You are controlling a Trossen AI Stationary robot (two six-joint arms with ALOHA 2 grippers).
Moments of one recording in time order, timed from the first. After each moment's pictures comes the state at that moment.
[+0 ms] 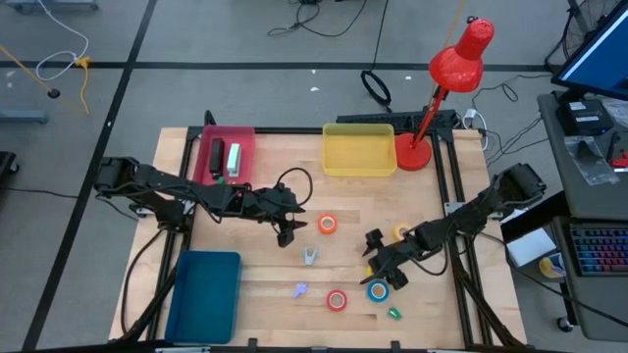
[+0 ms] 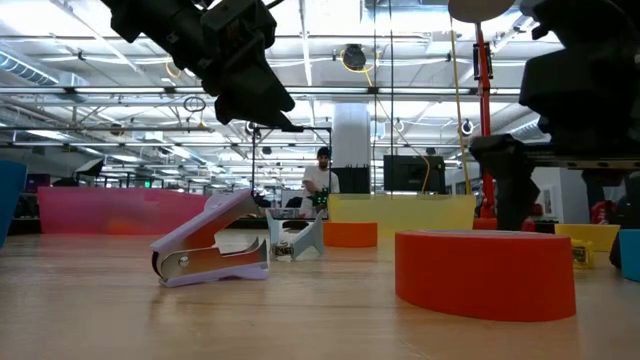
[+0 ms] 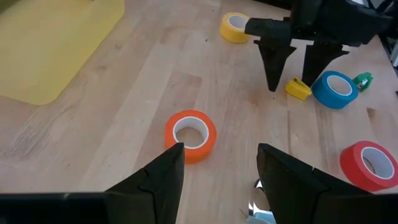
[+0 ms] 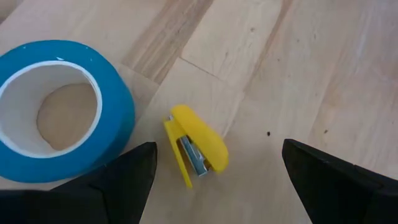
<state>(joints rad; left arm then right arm) -0.07 1.44 0.83 0.00 -0.11 -0.29 0.46 1.51 0.56 -0.02 0.08 -0.09</state>
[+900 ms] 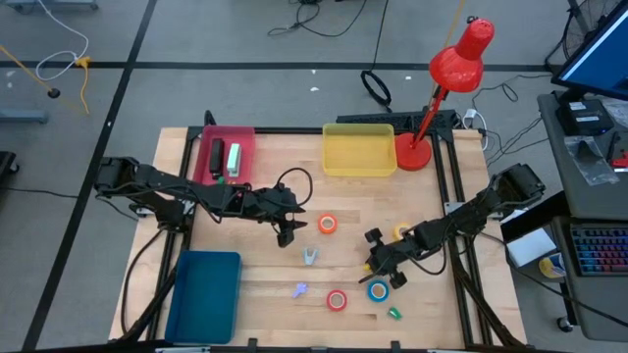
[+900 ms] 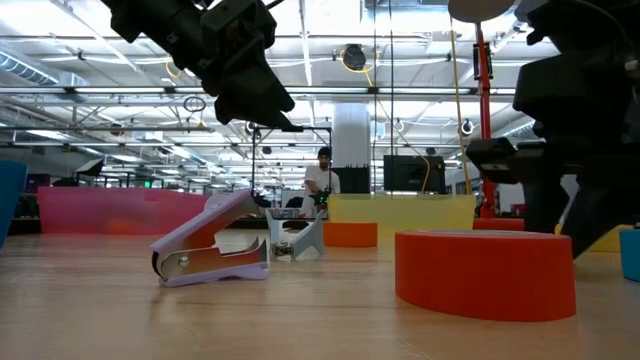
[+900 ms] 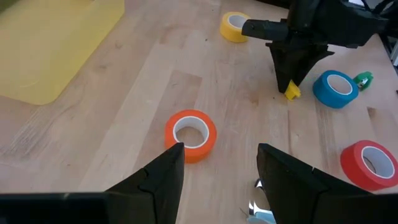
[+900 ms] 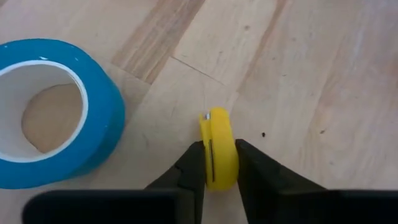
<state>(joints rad) -0.07 1.44 0.83 0.00 -0.11 -0.29 0.44 1.52 0.56 -0.02 0.08 -0.09</state>
